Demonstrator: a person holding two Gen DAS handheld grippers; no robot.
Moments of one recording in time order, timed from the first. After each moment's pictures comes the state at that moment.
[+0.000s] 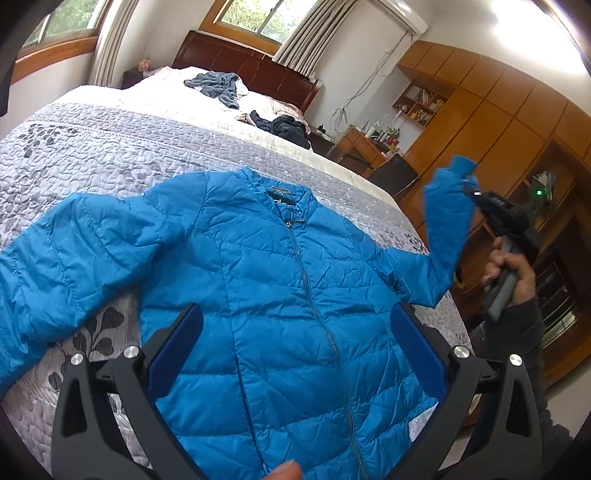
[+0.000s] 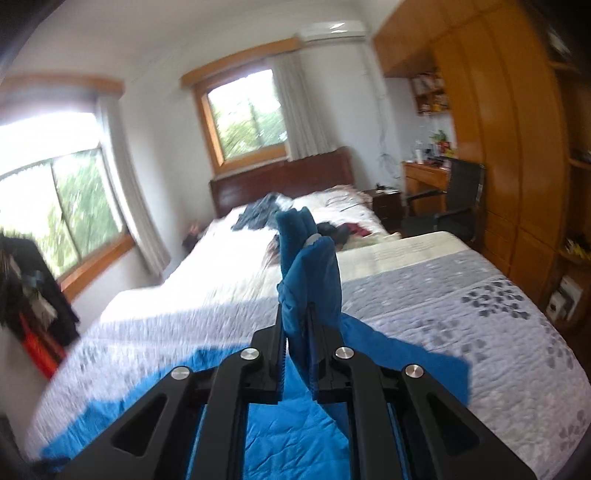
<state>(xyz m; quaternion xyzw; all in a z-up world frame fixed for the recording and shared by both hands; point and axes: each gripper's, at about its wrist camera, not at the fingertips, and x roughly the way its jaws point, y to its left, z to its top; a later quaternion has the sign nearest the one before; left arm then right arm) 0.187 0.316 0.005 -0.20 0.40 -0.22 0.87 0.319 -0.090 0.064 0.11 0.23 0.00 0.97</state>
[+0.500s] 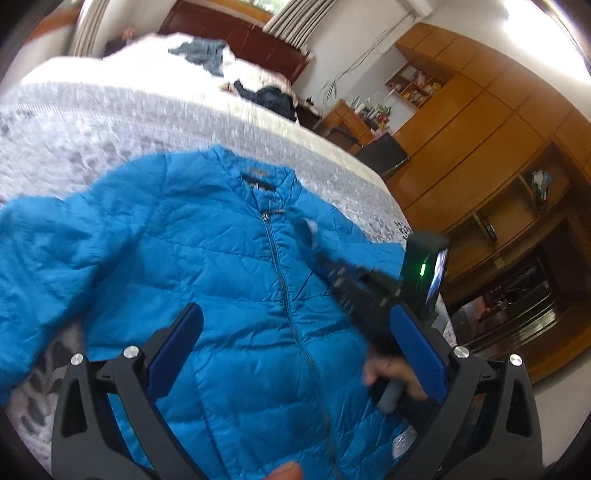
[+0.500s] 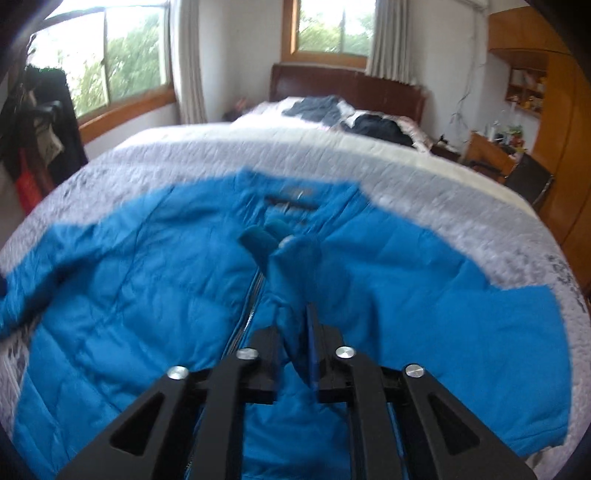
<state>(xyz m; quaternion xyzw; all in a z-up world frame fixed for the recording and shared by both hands) 0.275 0.279 -0.026 -0.24 0.46 -0.26 0.81 0.347 0.062 -0.113 -0.05 0.40 0.09 0.91</state>
